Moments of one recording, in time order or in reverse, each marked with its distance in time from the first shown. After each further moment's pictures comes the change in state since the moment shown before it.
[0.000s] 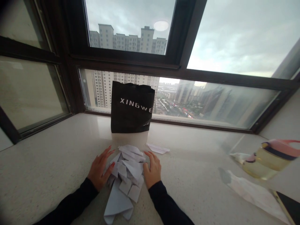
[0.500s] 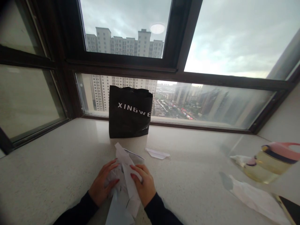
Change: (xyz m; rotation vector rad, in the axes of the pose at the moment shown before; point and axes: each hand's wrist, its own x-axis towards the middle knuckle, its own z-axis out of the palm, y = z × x) left_hand 0.000 0.005 0.008 -0.252 -0.020 0.144; right_hand -0.004 -0.033 -0.004 0.354 -0.226 -0.096
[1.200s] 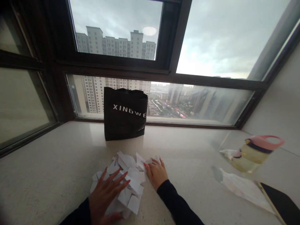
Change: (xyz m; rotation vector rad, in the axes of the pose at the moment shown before) left_hand -0.007 0.026 -0.005 0.355 -0.177 0.443; right_hand 0.013 0.053 -0.045 -0.741 -0.156 0.102
